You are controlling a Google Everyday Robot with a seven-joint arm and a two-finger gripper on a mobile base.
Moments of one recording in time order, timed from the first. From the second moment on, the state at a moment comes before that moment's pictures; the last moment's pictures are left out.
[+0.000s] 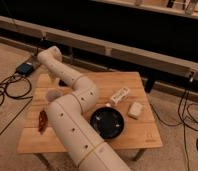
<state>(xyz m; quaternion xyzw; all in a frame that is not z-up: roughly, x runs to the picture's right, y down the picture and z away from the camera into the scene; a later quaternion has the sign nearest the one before) -0.277 -0.052 1.025 -0.21 0.11 0.53 0.81</state>
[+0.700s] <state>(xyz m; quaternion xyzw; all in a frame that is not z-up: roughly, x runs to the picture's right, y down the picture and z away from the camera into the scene) -0.307 -0.035 1.028 -0.23 0.10 0.53 0.81</state>
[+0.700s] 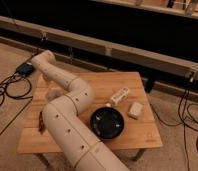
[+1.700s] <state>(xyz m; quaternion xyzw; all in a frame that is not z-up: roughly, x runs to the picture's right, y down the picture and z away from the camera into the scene) -0.323 -0.061 1.020 -0.22 0.05 0.52 0.82</state>
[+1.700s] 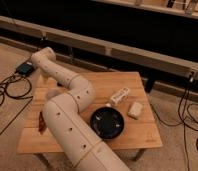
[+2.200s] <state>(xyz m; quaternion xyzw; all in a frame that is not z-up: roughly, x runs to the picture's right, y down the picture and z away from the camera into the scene) -0.333 -0.045 1.021 -0.24 0.04 0.53 0.81</state>
